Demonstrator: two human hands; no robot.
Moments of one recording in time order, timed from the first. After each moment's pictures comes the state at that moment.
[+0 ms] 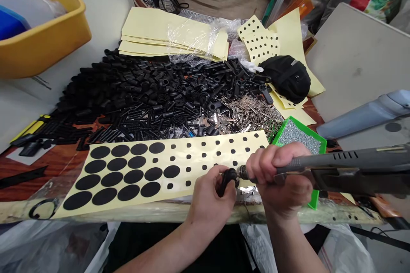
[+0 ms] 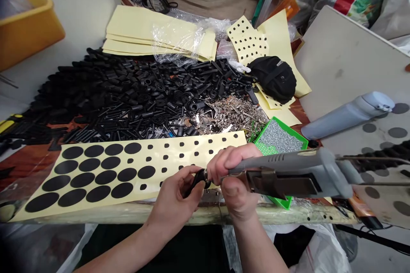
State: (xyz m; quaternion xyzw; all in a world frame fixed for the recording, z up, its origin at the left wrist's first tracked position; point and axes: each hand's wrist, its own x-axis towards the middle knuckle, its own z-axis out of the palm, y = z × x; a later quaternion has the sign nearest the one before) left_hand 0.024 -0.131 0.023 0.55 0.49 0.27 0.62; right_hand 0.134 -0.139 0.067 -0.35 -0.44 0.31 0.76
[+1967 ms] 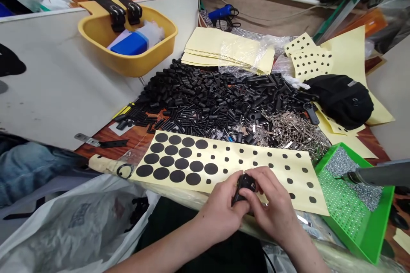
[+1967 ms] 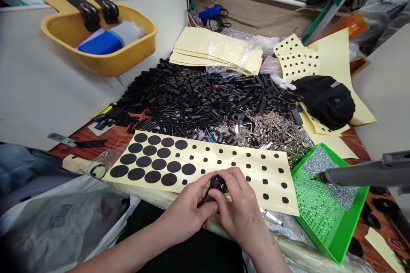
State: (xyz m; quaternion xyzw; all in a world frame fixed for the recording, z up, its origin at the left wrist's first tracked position) left_hand -0.032 -0.127 0.014 0.51 0.40 0.25 0.72; right_hand 0.113 -0.151 0.015 -0.55 -0.75 0.17 0.33
